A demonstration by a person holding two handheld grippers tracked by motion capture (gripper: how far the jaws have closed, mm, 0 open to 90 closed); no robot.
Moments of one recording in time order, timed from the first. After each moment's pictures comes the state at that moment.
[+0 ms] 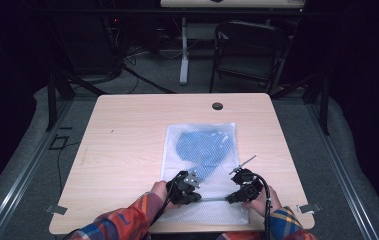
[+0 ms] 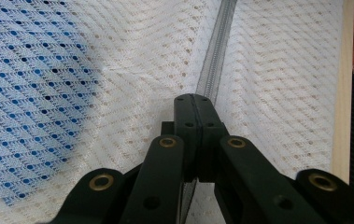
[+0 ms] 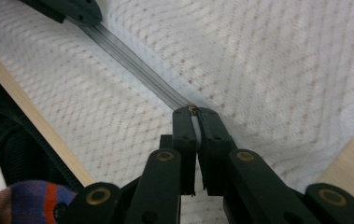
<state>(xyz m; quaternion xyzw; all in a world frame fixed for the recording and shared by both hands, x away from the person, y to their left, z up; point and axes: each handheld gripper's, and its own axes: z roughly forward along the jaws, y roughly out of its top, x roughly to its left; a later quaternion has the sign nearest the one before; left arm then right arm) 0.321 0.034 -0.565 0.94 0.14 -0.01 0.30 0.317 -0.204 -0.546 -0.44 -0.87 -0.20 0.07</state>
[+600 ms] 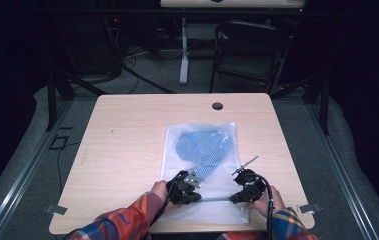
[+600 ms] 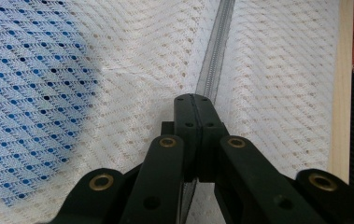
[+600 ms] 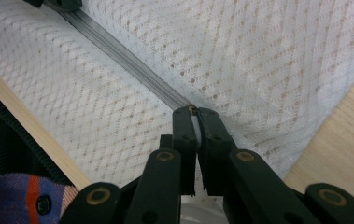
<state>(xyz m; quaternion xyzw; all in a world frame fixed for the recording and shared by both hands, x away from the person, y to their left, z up) 0.321 0.034 -0.565 0.94 0.14 -0.01 0.30 0.312 -0.209 -0.549 -0.46 -0.86 -0.21 0.05</state>
